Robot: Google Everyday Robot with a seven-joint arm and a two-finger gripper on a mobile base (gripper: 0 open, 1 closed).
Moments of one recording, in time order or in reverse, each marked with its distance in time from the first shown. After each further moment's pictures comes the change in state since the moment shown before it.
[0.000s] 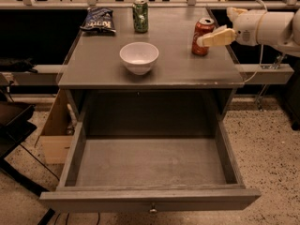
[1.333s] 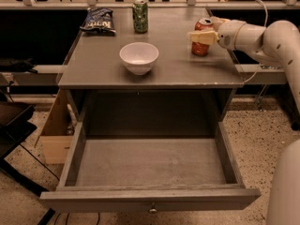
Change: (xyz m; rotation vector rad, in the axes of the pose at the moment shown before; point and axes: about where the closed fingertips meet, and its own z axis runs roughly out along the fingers) arm 0.036 -0.037 0.076 0.029 -0.120 0.145
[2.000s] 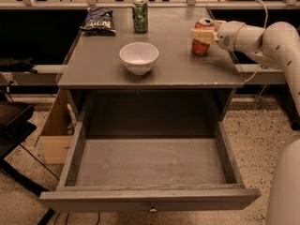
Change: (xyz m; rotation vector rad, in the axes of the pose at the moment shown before) arm 0.003 0.000 0.002 0.001 -0.003 0.005
